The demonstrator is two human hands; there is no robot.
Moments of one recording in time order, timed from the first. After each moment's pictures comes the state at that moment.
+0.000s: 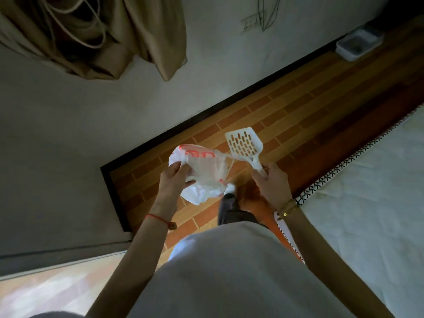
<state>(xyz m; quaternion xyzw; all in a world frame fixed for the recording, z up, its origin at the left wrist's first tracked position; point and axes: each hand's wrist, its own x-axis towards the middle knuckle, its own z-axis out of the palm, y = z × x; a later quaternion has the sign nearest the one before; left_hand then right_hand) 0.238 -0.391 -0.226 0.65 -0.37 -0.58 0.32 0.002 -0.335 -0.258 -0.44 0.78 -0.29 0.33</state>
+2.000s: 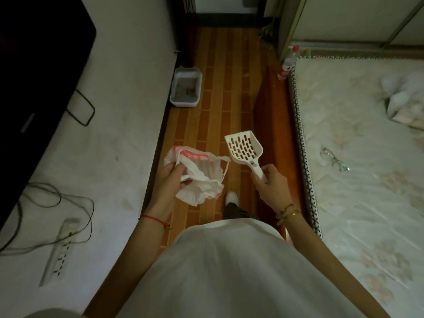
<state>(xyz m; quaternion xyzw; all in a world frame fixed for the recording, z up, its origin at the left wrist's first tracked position) -0.627 -1.058 -0.207 0.42 -0.59 -0.69 0.04 -0.721 -0.832 -0.257 -0.03 0.89 -0.42 0.17</state>
